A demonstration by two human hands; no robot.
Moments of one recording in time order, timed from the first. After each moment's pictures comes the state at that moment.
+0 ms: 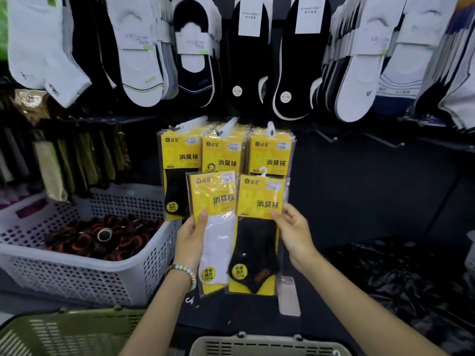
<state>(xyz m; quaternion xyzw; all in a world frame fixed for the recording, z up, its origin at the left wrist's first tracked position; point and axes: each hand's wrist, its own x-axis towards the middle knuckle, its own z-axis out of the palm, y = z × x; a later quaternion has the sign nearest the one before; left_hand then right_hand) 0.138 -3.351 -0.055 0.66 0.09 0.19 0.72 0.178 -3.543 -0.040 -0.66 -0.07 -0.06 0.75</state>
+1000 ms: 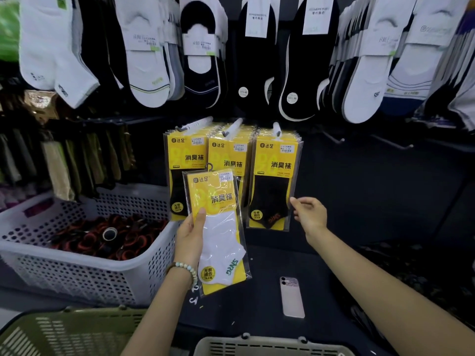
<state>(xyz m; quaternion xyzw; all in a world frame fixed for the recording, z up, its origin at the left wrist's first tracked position) 0.137 -3.341 -0.051 0.64 0.11 0.20 0.73 0.240 -3.567 -0.037 -0.72 0.10 -0.13 0.67</state>
